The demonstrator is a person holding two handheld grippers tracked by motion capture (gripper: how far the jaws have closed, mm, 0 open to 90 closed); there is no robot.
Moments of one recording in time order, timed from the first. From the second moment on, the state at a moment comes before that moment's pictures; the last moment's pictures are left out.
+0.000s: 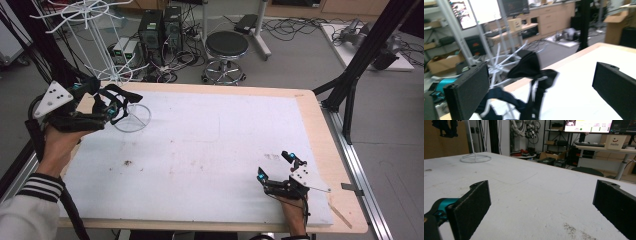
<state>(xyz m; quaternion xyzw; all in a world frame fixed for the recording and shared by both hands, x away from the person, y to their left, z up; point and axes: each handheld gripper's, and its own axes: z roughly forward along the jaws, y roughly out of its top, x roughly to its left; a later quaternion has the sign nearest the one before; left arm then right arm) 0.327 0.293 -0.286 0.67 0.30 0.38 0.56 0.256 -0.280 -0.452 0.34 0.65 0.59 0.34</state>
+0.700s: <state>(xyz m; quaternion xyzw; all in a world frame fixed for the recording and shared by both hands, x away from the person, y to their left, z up) 0.275 0.286 -0.356 0.66 0.25 0.33 0.63 0.253 -0.281 -0.453 0.35 0.64 0.59 0.34</state>
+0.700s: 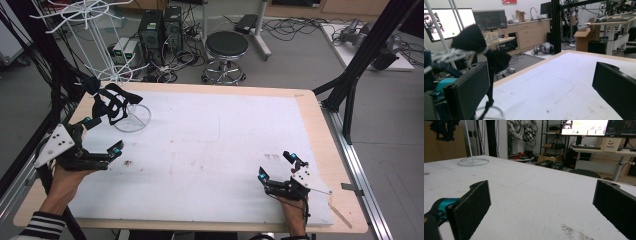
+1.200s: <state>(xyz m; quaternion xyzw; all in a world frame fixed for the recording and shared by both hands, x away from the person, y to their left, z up) 0.267 0.284 -0.425 0.64 0.25 0.31 0.65 0.251 -0.280 -0.454 0.35 0.63 0.59 0.35</state>
